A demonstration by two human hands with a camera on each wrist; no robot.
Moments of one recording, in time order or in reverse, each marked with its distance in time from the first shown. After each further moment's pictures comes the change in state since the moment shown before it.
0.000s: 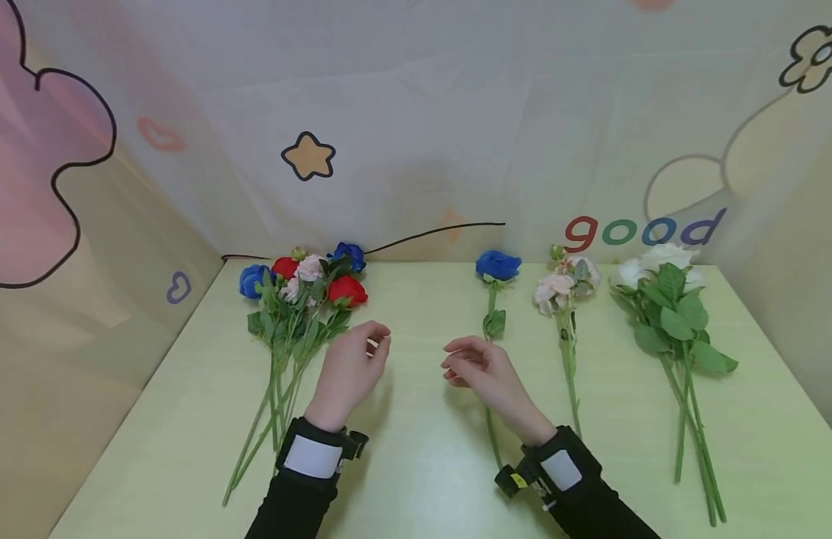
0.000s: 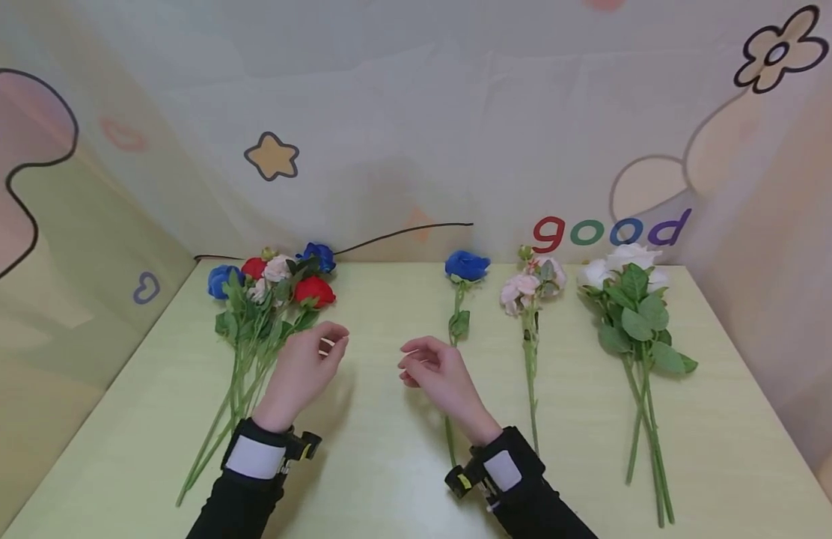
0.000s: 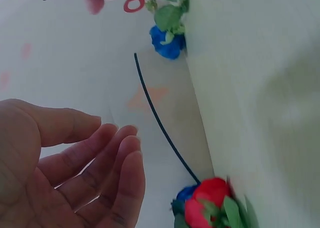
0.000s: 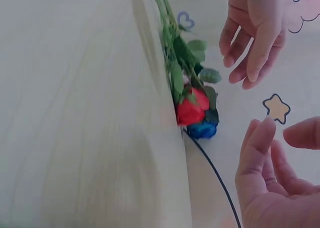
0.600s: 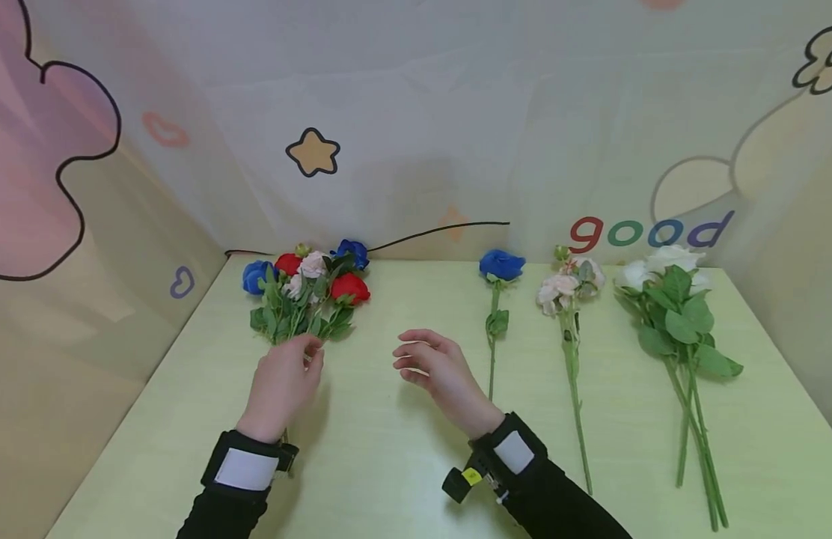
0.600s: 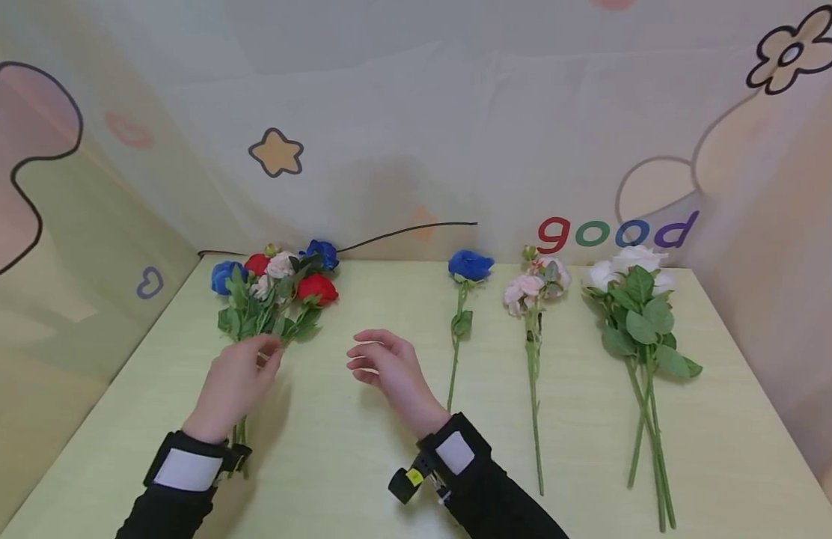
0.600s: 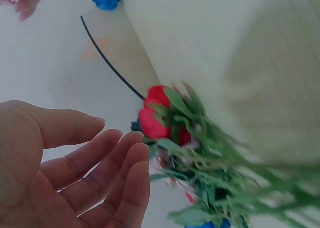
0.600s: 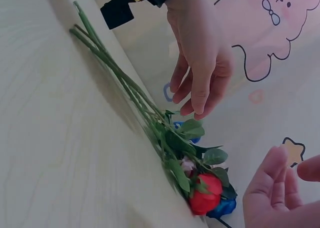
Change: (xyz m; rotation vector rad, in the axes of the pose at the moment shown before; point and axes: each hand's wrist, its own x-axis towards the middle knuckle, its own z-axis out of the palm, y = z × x) left_hand -0.026 -0.059 -0.053 0.241 -0.013 -0.095; right_hand 0.015 -0.021 0.060 0.395 -0.043 0.173
